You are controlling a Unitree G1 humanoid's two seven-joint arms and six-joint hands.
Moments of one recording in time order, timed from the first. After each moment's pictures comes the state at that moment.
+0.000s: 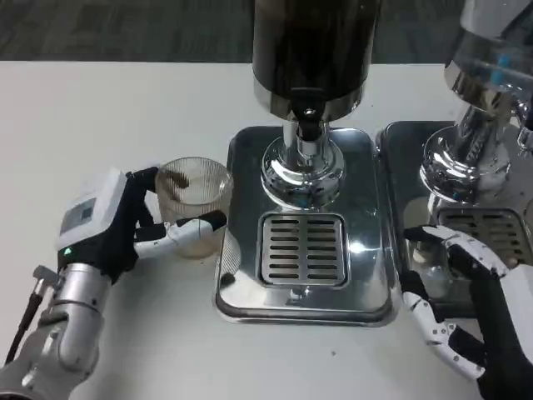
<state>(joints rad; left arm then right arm) -0.43 0.42 -0.26 0.98 0.55 -0.50 0.47 0.34 -0.28 0.12 0.03 -0.64 -0.45 -0.45</state>
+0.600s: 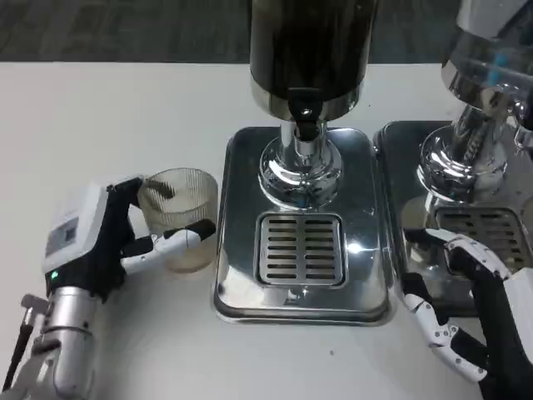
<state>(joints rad) -0.36 0.41 -0.24 0.97 0.53 -0.55 0.57 0.35 -0.28 0.12 0.03 -0.62 -0.45 -0.45</state>
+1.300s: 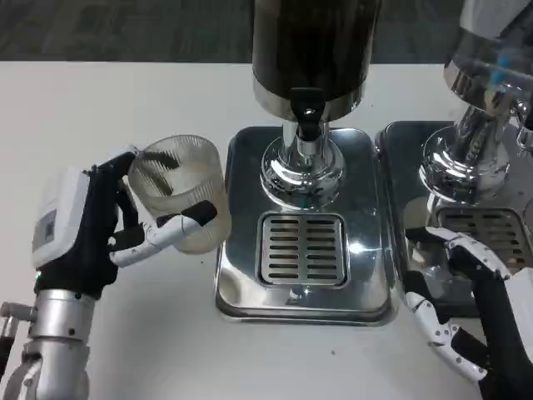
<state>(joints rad) -0.14 0.40 -0.11 0.51 0.45 -0.58 0.44 0.35 -0.27 0.12 0.03 -0.61 -0.47 -0.45</state>
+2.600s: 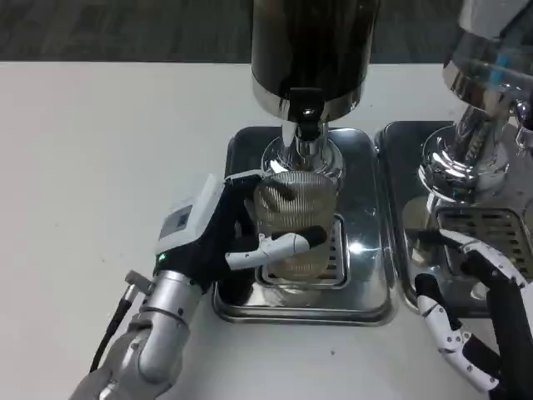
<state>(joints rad) -0.37 0.22 -0.29 0.79 0.57 -0.51 0.37 0.42 -0.24 0.09 -0.04 -0.60 -0.47 -0.45</state>
